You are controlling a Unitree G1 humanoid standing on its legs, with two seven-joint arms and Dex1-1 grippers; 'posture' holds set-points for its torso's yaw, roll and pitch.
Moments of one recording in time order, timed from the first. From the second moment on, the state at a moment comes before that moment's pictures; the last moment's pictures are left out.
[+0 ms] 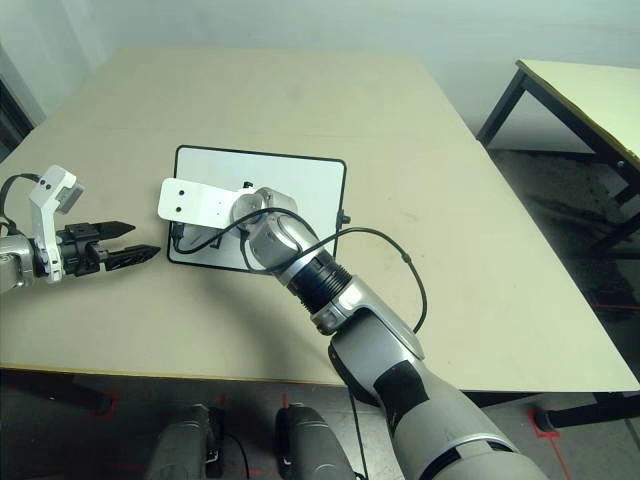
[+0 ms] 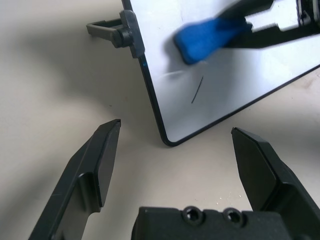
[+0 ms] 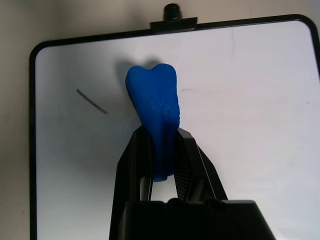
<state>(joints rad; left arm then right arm) -0.42 0.80 0.12 -0.05 -0.45 0.83 -0.88 -0.97 -0.14 0.61 0.30 -0.38 0.62 0.76</state>
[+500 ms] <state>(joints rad) -0.42 0.80 0.11 -0.05 -0.45 0.83 -0.88 -1.03 -0.11 0.60 0.38 -0.38 0.63 0.75</state>
